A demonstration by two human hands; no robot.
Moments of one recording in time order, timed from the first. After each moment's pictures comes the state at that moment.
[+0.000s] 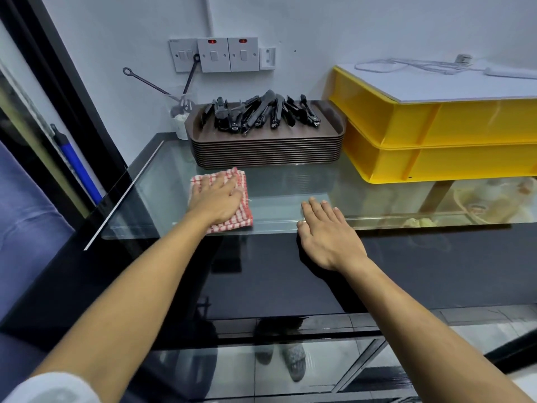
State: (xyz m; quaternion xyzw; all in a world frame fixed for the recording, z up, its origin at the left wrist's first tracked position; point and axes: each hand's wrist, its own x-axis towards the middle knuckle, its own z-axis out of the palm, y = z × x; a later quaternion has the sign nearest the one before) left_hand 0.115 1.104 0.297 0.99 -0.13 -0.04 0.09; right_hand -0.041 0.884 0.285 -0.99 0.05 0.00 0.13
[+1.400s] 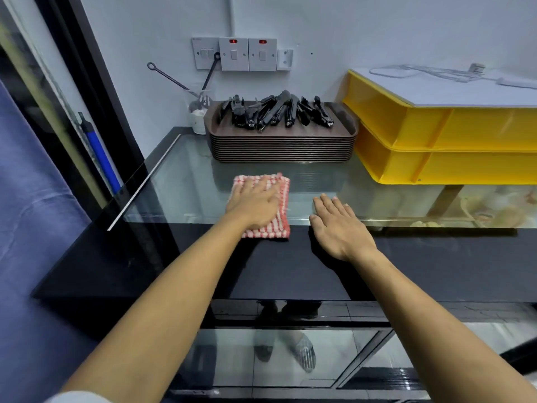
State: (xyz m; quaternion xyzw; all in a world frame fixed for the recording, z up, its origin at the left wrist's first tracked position) left_hand 0.069 1.071 0.296 0.97 -0.21 -0.06 0.10; right_hand -0.041 0.882 0.289 -0.99 0.05 0.01 0.13
